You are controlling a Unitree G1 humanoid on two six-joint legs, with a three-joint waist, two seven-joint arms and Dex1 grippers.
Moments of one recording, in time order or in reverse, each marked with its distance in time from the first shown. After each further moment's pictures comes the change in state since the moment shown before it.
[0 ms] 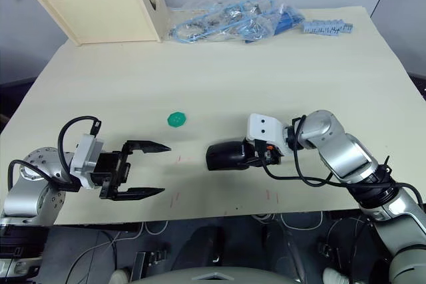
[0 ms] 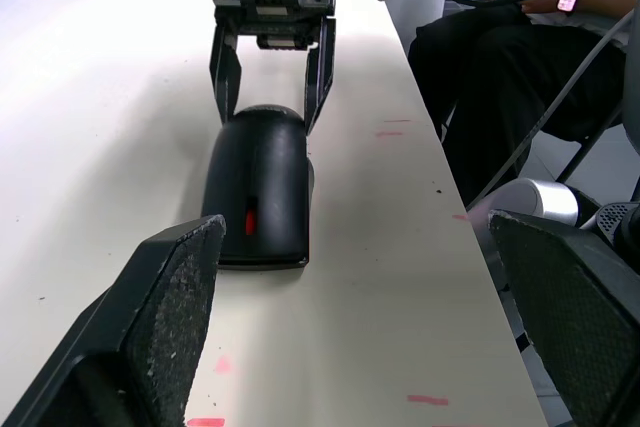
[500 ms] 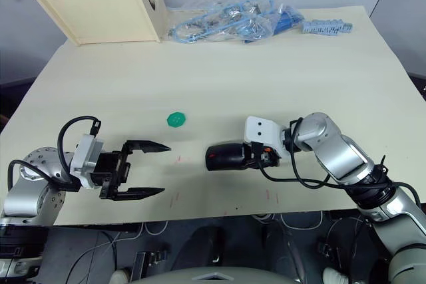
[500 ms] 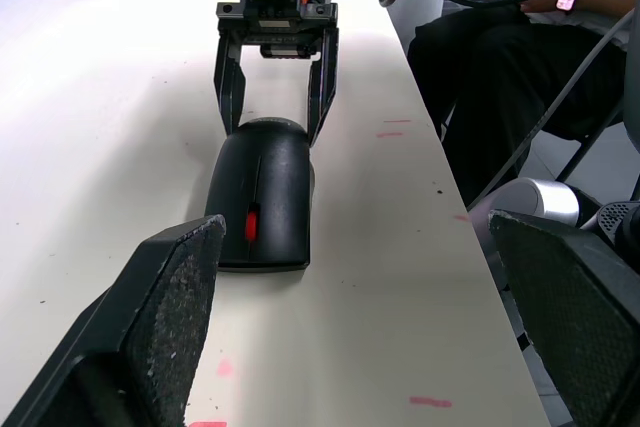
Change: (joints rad) left arm 0.000 0.000 0.000 0.002 0.000 -0.006 0.000; right arm -0.002 0.002 0.017 -0.009 -0.020 0.019 -0.024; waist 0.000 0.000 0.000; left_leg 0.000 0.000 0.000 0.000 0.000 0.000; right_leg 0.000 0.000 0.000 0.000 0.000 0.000
